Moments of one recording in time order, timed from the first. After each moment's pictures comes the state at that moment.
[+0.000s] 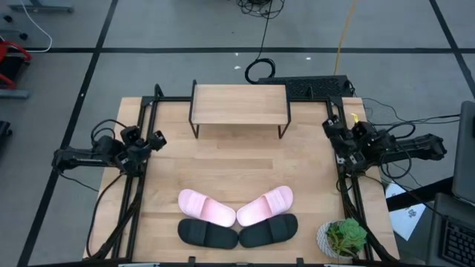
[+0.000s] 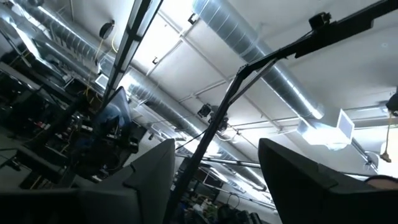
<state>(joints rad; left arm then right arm) -0.02 0.09 0.02 0.78 0.12 -0.74 0.10 0.49 0.27 0.98 0.07 0.29</state>
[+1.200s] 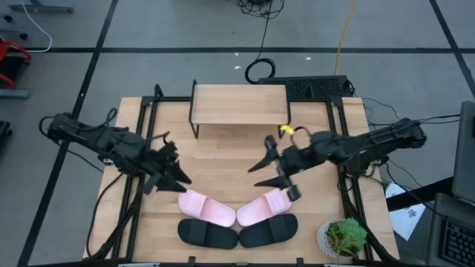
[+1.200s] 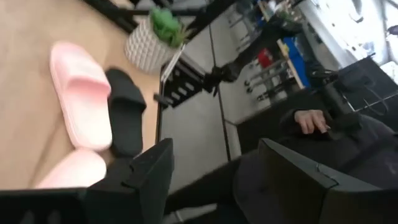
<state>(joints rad) -0.37 0.95 1.07 -0.42 0.15 -0.88 0.26 1.32 1.18 0.19 -0.13 0.04</state>
